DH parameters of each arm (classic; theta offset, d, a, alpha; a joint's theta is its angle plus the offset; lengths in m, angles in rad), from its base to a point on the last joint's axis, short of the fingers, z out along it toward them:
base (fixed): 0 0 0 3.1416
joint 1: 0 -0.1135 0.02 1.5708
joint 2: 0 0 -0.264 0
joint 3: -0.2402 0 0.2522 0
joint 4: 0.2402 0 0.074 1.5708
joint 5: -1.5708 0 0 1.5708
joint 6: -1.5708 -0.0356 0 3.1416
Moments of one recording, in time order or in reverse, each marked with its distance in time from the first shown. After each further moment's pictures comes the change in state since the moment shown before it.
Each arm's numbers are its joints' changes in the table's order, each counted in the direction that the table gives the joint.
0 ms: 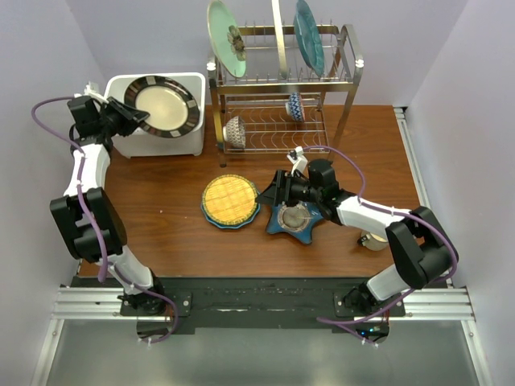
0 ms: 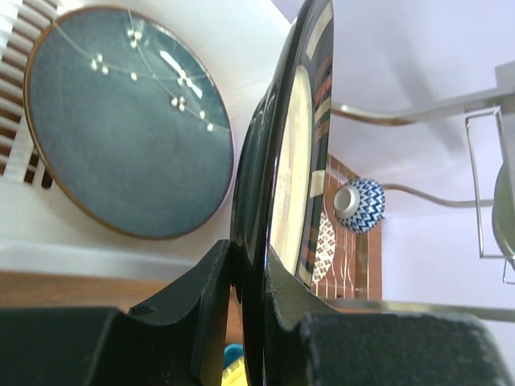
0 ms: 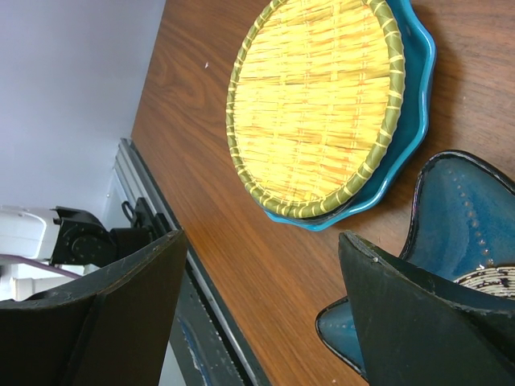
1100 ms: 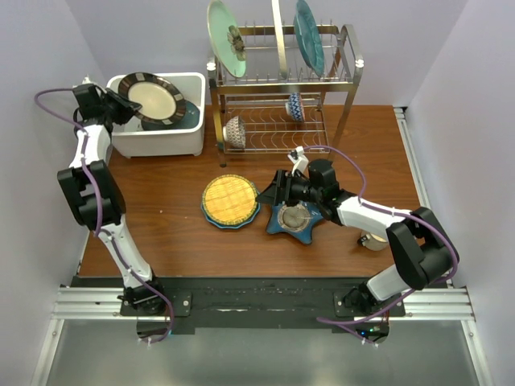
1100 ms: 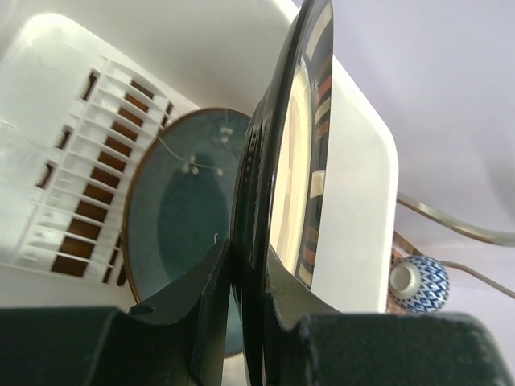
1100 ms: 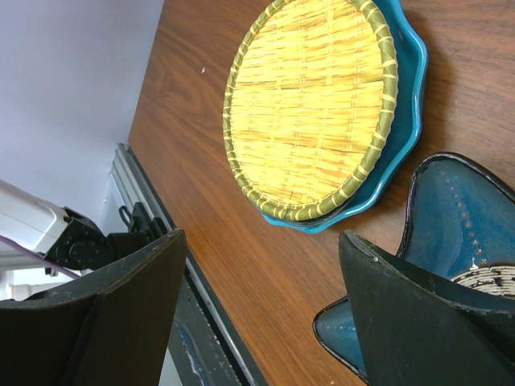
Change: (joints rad) left arm -0.001 0.344 -0.343 0.052 0.142 -0.012; right arm 0.000 -0.006 0.002 0.000 -0.018 0.000
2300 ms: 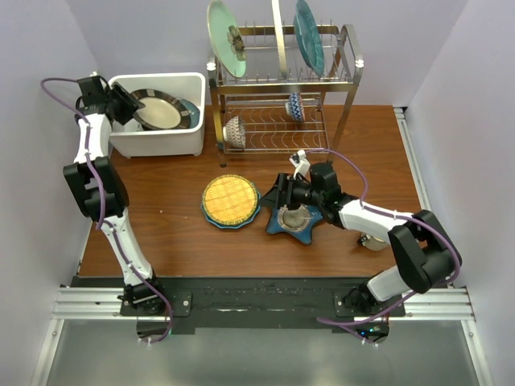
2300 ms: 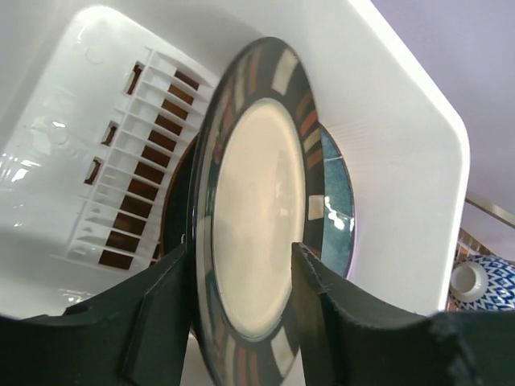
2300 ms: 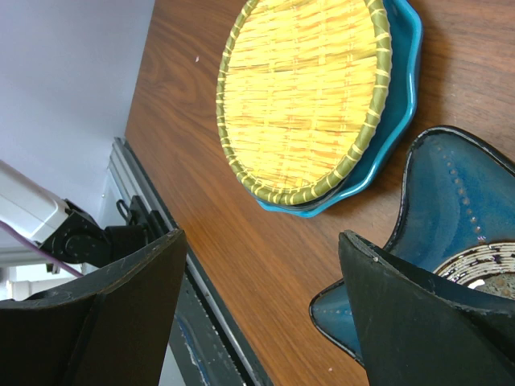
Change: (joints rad) left arm 0.028 0.142 -0.281 0.304 0.090 -0.163; right arm 0.000 -0.022 0.040 -0.002 0.000 -0.005
